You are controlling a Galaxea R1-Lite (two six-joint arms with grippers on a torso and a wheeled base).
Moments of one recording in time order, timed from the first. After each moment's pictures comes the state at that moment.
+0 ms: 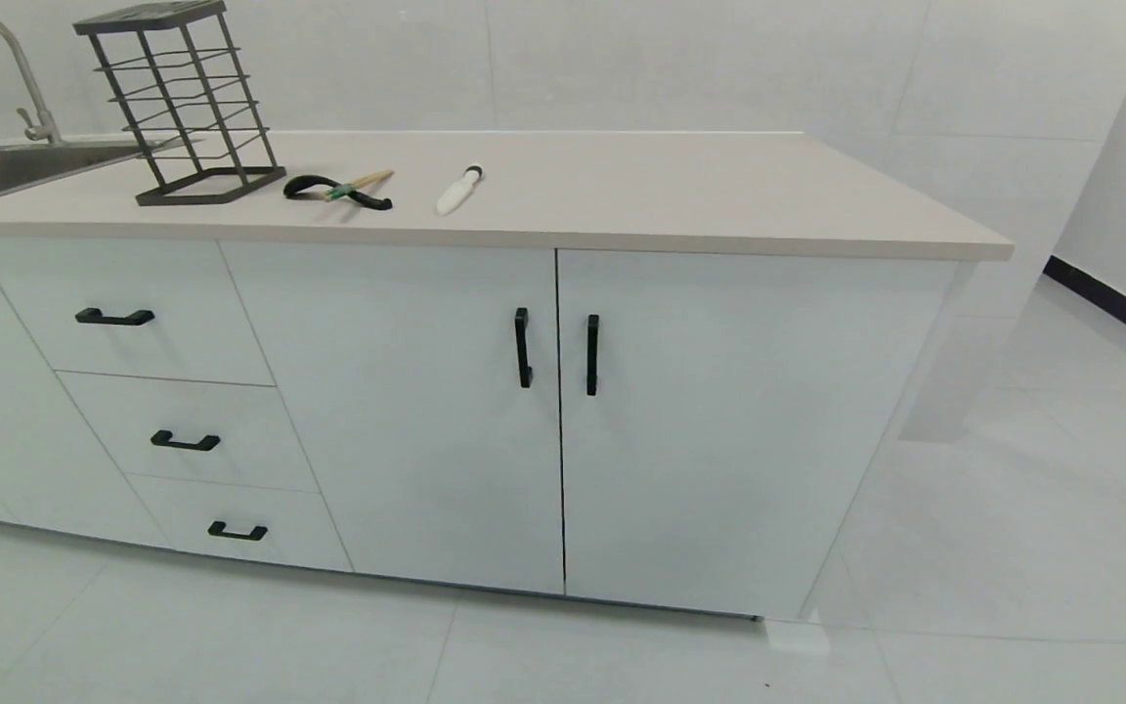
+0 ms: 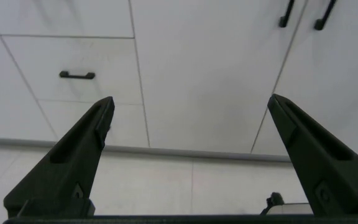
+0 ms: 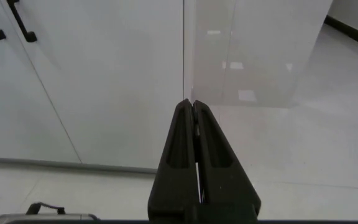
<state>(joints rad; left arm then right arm) 0.00 0.00 0.00 0.00 -0.03 0.01 0.00 0.00 0.00 0.00 0.02 0.01</state>
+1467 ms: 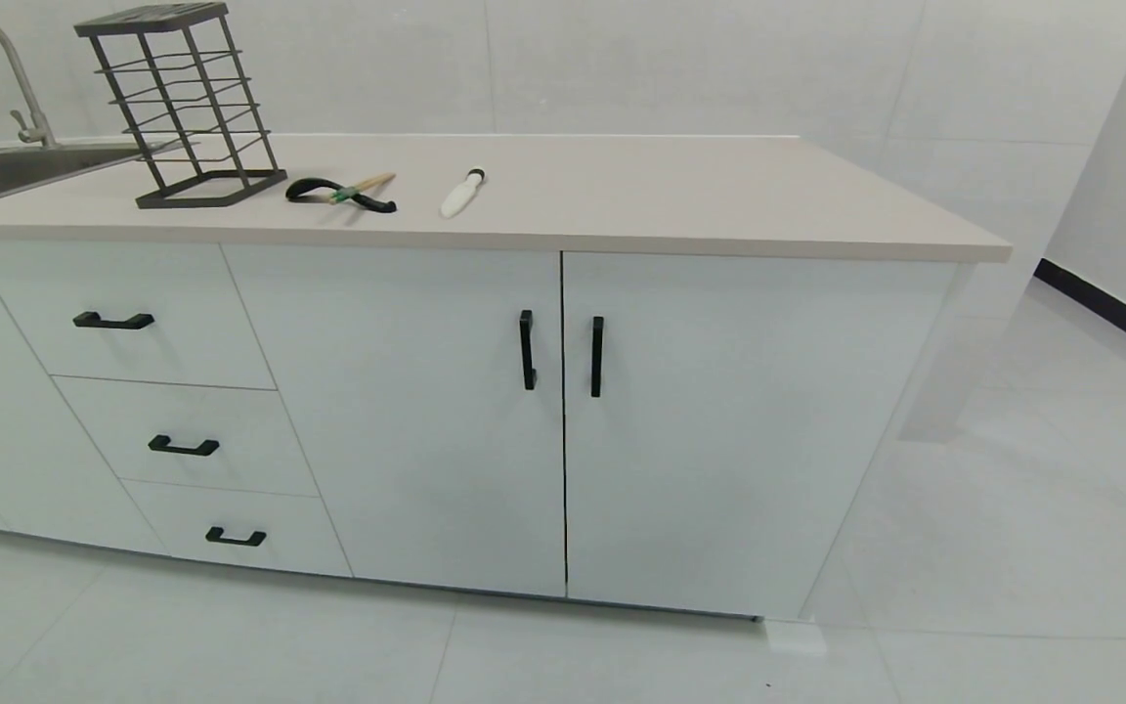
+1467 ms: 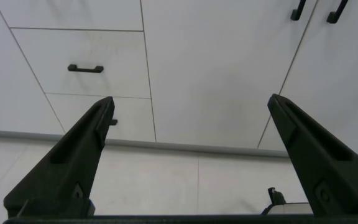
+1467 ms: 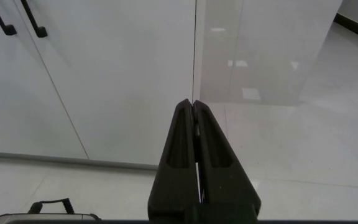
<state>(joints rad) 0.00 0.00 0.00 0.00 -0.03 0.01 0.00 0.00 0.00 0.01 0.02 0.01</state>
